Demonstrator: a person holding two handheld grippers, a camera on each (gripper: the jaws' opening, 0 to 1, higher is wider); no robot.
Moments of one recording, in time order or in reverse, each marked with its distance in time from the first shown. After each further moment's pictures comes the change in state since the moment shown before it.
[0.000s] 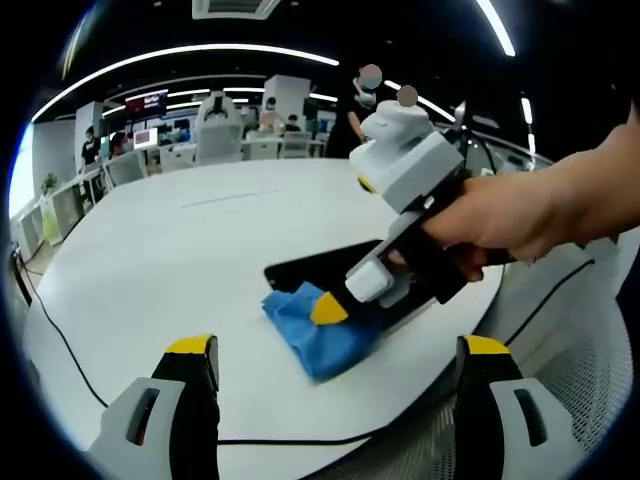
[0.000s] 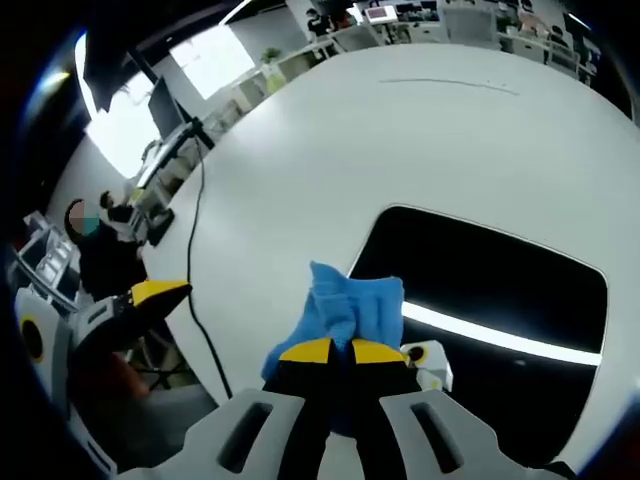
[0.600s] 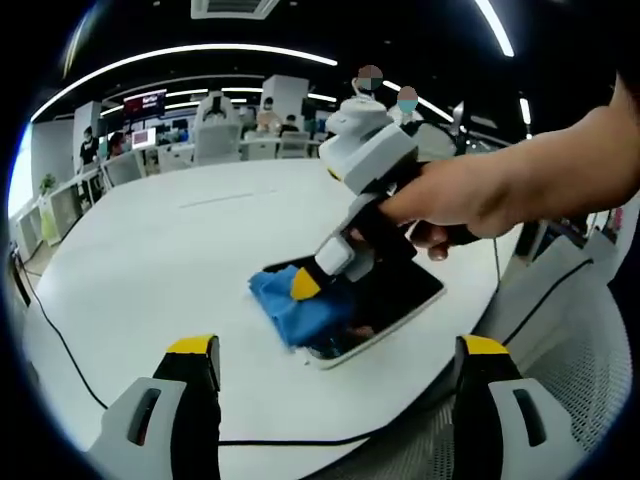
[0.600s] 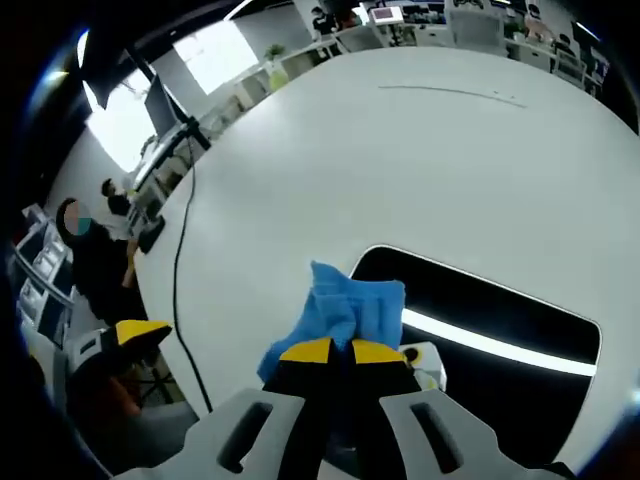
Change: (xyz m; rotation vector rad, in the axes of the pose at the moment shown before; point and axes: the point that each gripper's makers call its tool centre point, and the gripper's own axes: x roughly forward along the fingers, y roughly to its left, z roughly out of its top) left arm 0.001 -0.001 0.000 0.001 0.000 -0.010; right arm 0.014 -0.020 0.033 -0.026 0.006 -0.010
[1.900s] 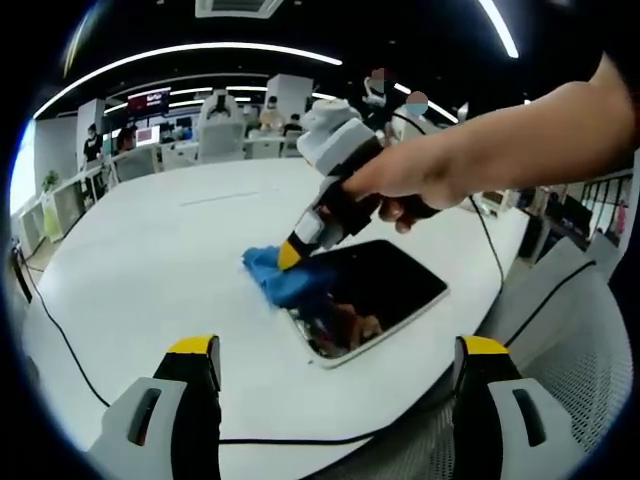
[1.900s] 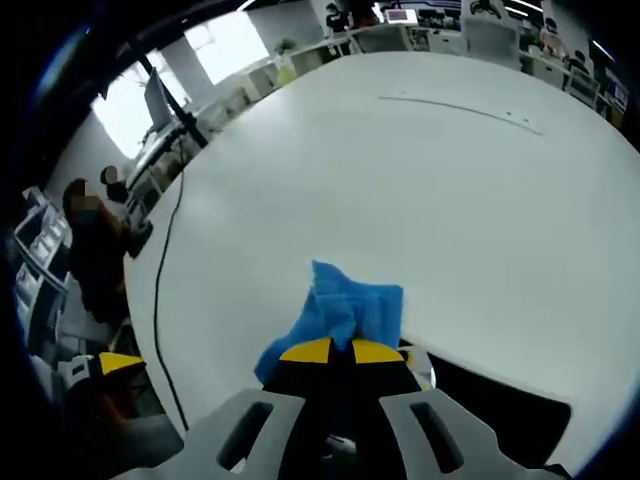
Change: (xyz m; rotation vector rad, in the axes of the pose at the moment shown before) left arm 0.000 0.004 -0.001 -0.012 0.001 0.017; right arm 0.015 -0.029 0.039 -0.061 0.007 -0.010
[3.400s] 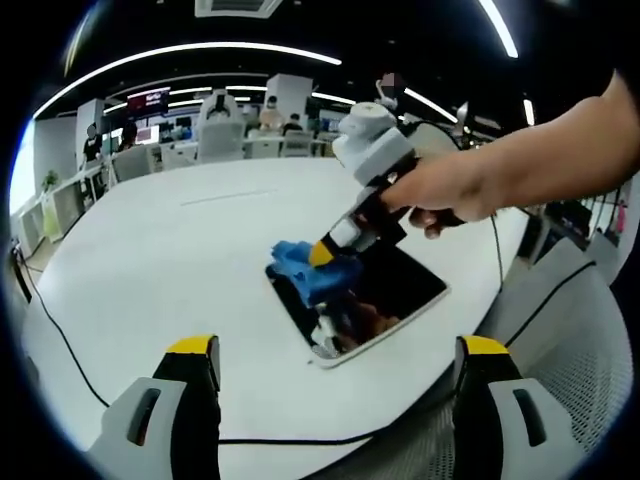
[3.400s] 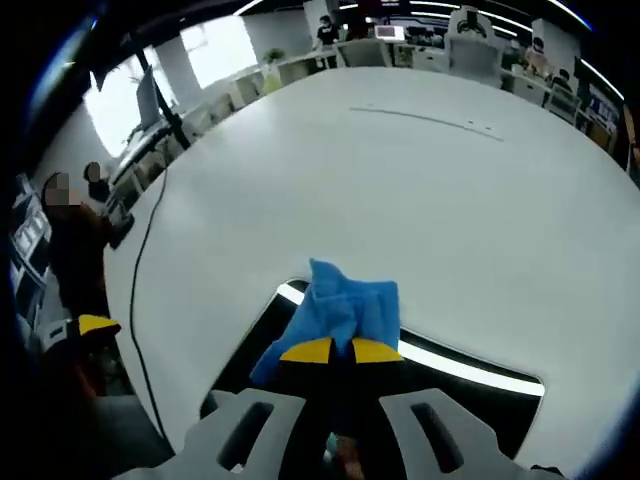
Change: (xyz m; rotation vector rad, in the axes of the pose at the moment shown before) left arm 0.001 -0.001 0.000 0.003 0.003 -0.002; right arm -0.027 -0.023 -0.024 -0.013 -0.068 -0.112
